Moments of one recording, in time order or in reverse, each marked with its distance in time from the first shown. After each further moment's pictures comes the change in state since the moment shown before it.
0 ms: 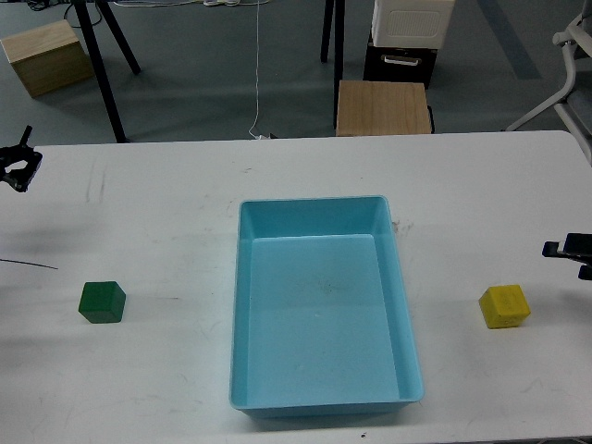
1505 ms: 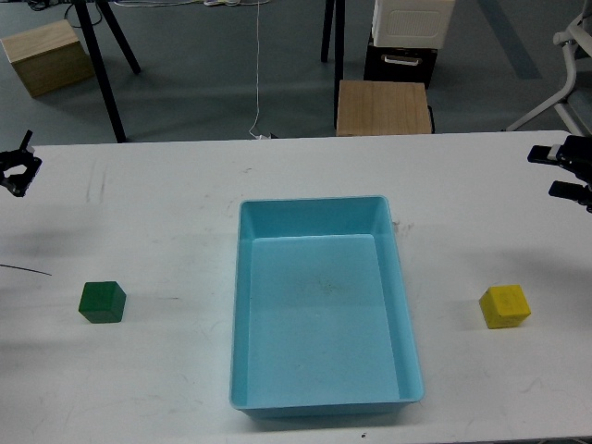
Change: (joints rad) left arm 0.013 0.015 0.003 -0.012 0.057 0.000 -0.007; right arm 0.193 -0.024 0.003 0.079 0.241 0.000 0.032
